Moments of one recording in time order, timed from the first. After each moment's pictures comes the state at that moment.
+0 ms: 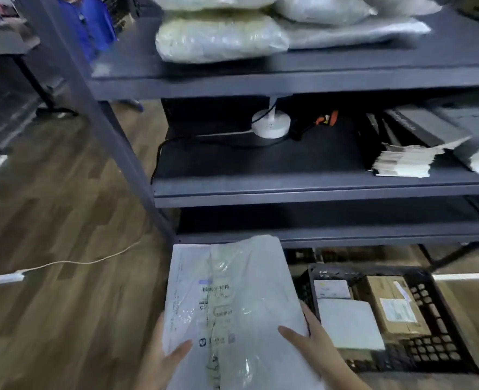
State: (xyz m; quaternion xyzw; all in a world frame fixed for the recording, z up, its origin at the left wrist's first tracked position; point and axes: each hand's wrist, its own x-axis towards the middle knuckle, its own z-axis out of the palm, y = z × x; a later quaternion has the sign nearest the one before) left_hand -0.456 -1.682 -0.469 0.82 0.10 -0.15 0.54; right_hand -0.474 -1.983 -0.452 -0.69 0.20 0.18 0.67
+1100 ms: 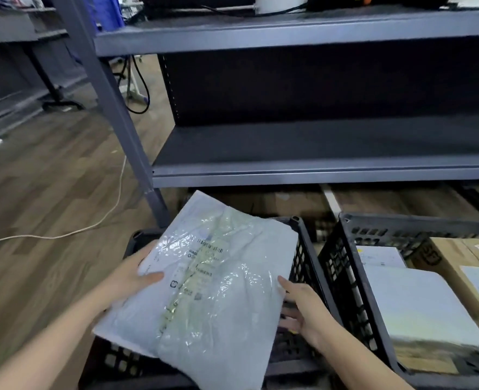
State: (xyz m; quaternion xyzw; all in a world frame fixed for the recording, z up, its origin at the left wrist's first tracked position) left_hand -0.366 -1.644 -0.759 0.88 -0.05 -0.14 0.45; right_hand -0.437 -1.976 -0.814 -0.58 0.26 0.17 0.76
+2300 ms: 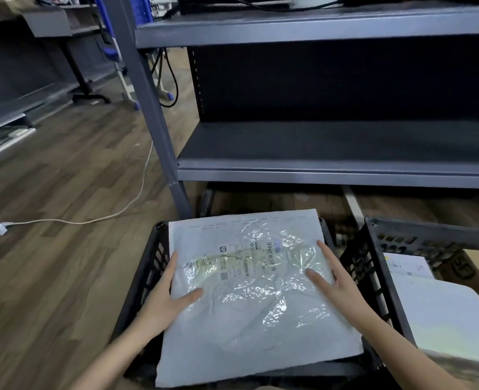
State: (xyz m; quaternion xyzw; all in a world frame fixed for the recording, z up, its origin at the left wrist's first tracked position) left_hand -0.425 -1.670 -0.799 0.83 0.04 -0.09 0.54; right_hand -0.417 -2.006 -0.806 -0.81 0.02 0.05 0.59
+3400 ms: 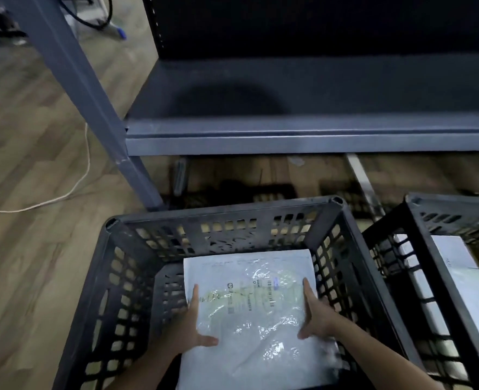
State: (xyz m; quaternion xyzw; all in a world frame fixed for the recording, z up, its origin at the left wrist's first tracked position) left_hand -0.338 -1.685 -0.985 0.88 -0.02 -0.39 0.27; right_hand -0.351 -1.992 -0.982 -0.84 0.16 0.42 0.31
